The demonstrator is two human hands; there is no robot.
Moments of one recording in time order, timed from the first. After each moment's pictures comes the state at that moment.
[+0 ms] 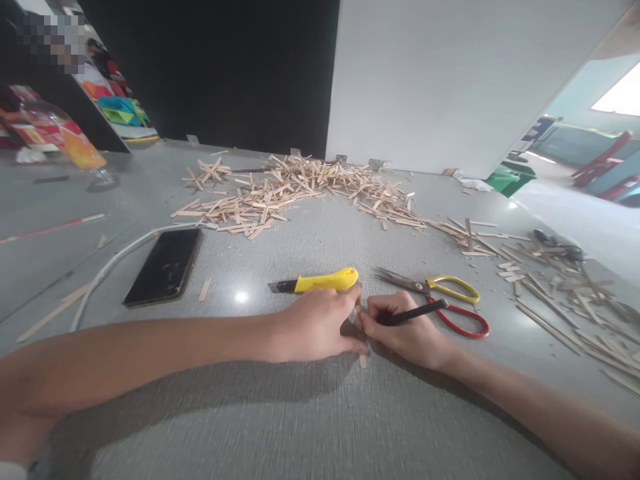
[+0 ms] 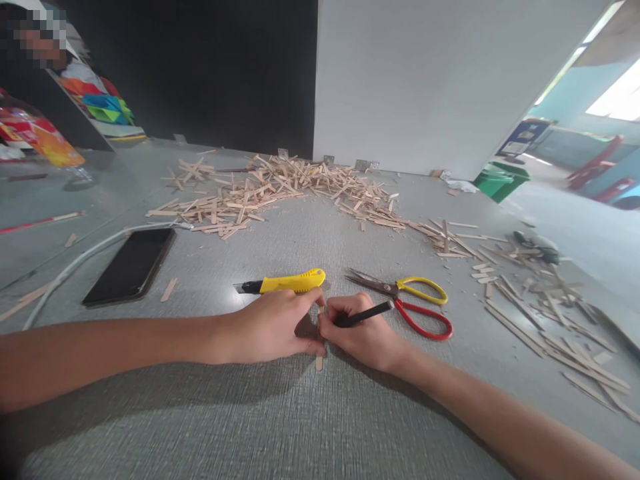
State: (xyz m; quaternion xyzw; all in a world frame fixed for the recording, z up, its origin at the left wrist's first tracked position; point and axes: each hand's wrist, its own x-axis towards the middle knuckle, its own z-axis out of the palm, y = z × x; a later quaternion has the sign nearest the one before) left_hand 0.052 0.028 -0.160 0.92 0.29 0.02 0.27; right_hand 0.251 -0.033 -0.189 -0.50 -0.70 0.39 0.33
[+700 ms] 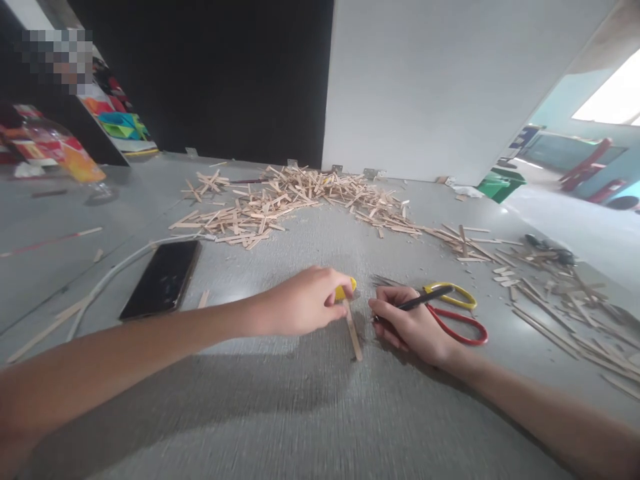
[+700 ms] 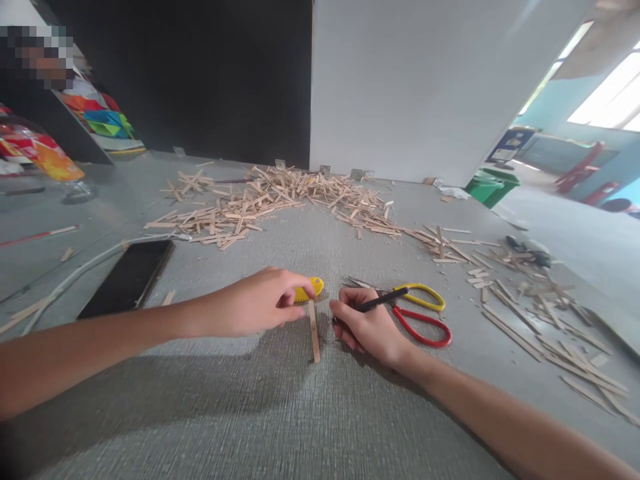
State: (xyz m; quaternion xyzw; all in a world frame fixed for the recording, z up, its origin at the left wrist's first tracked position) left_hand 0.039 0.056 -0.115 0.90 0.29 0.05 0.33; right_hand 0.253 -0.026 -0.184 -0.54 -0.49 0.54 0.42
